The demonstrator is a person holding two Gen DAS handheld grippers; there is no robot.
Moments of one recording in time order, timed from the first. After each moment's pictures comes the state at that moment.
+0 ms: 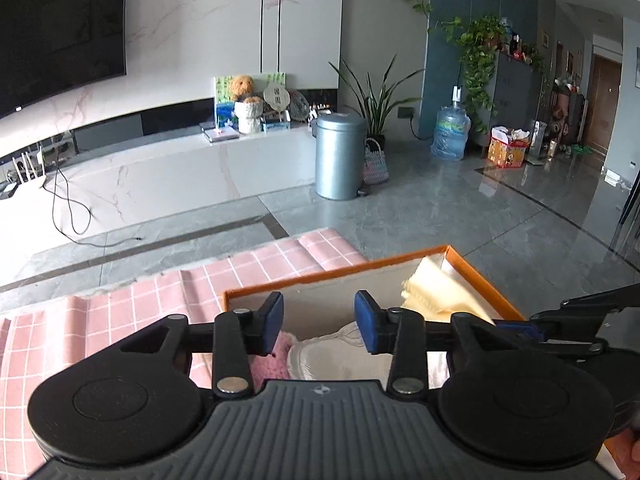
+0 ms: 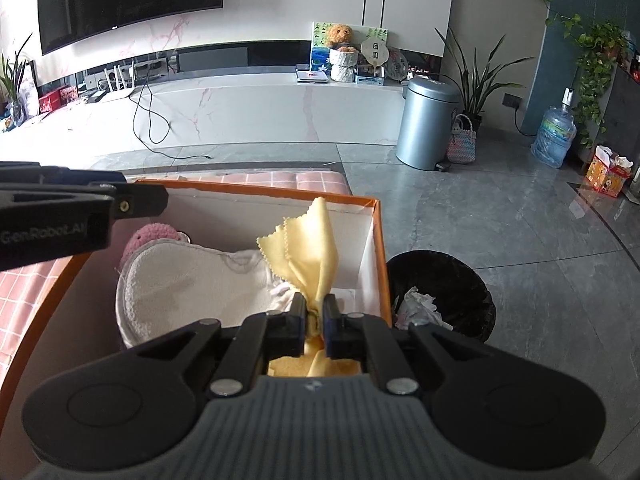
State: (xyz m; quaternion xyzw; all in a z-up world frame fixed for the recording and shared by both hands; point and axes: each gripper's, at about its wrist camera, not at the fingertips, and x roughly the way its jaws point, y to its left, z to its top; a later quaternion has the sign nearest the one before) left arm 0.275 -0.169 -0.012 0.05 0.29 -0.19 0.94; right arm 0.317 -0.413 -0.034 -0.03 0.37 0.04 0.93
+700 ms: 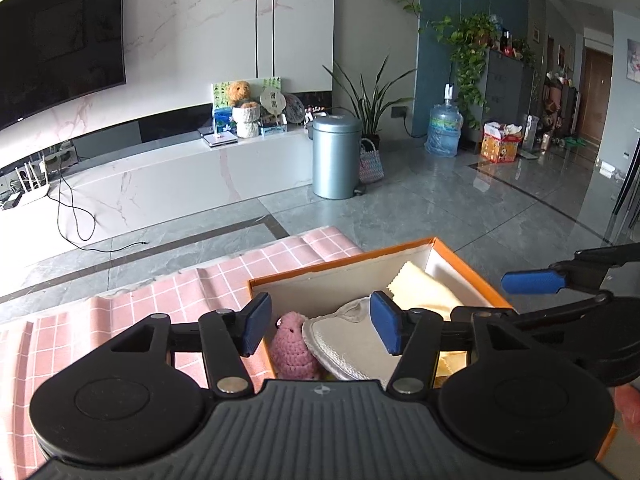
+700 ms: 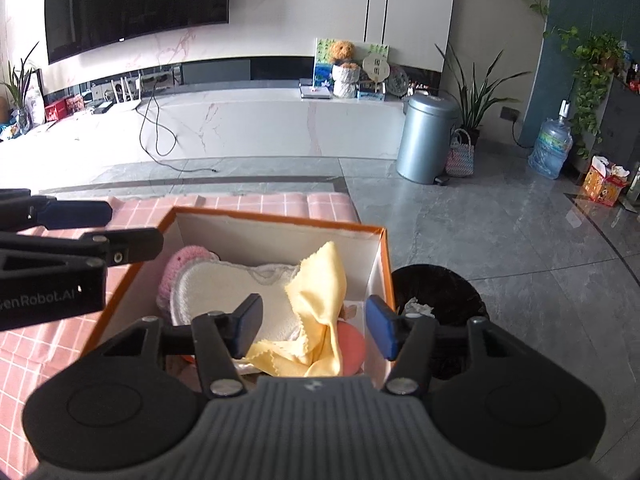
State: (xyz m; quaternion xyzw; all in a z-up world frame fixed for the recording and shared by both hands) left arm 0.247 -0.153 0.016 0.06 0.29 -0.20 0.94; right arm 0.287 -0.400 0.014 -0.03 0.35 0.04 0.94
